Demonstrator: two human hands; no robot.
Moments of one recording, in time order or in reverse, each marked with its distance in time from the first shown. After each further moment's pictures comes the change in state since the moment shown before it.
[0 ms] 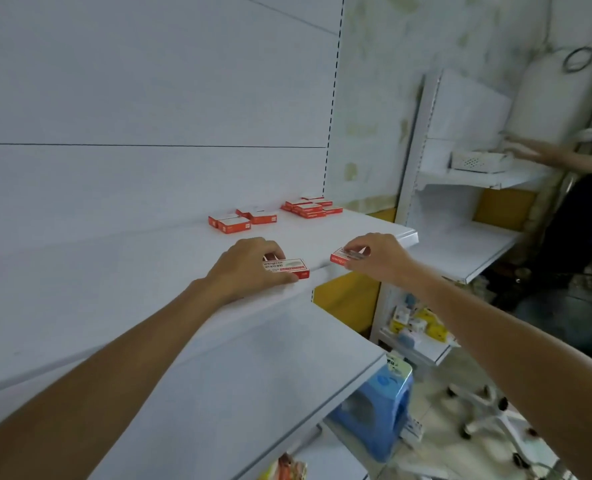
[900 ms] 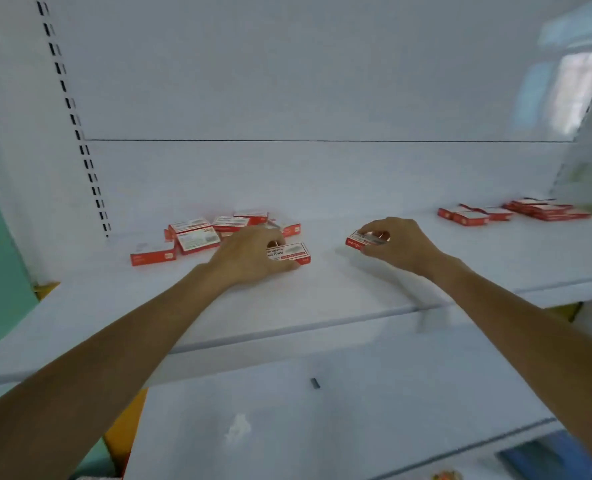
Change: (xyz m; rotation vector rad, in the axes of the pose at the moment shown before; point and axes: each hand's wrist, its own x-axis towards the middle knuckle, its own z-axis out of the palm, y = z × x) left_hand -0.270 -0.239 -0.231 0.331 0.161 -0.312; right_hand -0.016 -0.383 0.156 0.175 -0.139 -0.348
